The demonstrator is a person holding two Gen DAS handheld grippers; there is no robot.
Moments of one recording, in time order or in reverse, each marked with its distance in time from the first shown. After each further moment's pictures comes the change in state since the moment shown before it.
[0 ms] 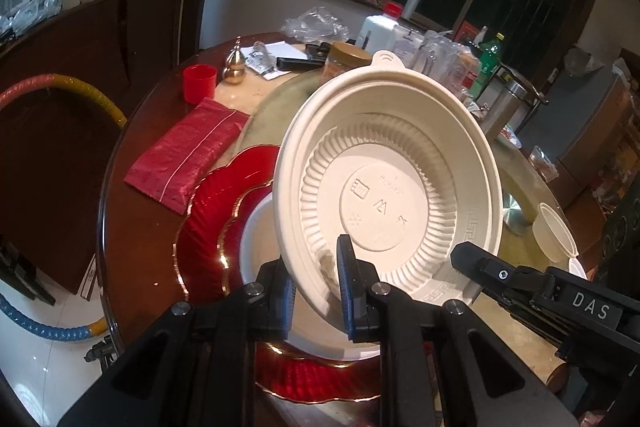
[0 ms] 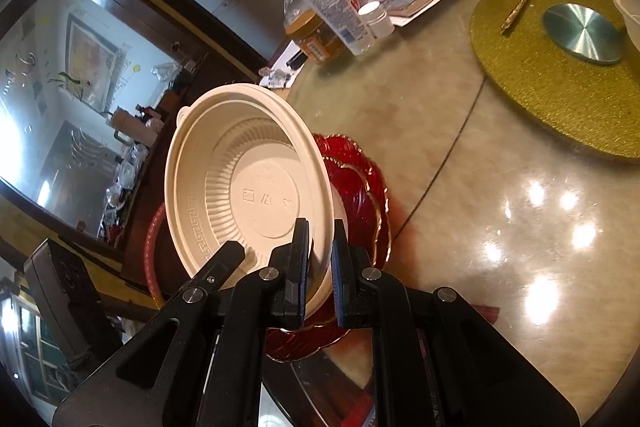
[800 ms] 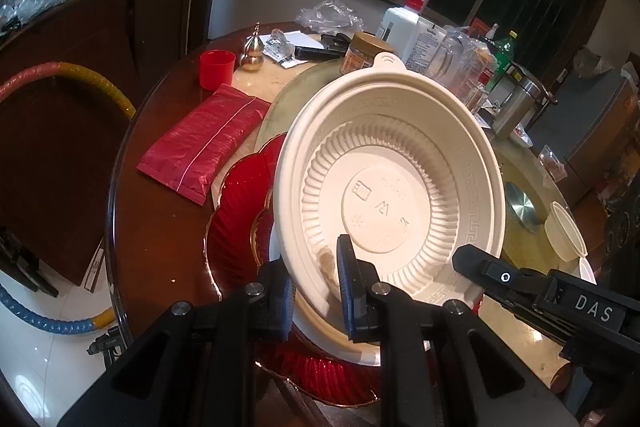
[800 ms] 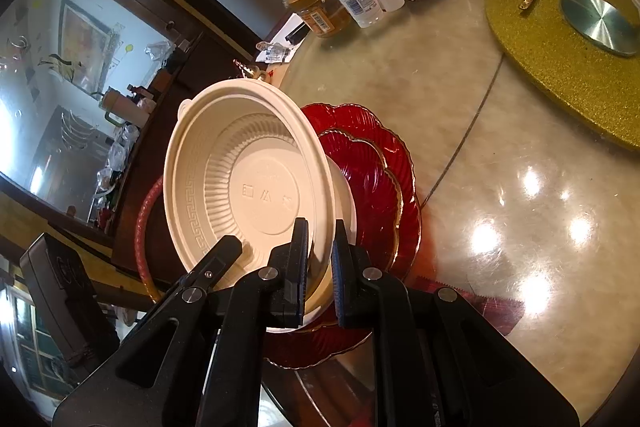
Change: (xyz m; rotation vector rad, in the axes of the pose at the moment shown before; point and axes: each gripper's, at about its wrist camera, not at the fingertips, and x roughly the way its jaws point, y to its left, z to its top) left arm 0.009 0.018 -0.001 -0.020 0.030 0.015; right arm 0.023 0.011 -0.003 -0.014 0.060 -0.024
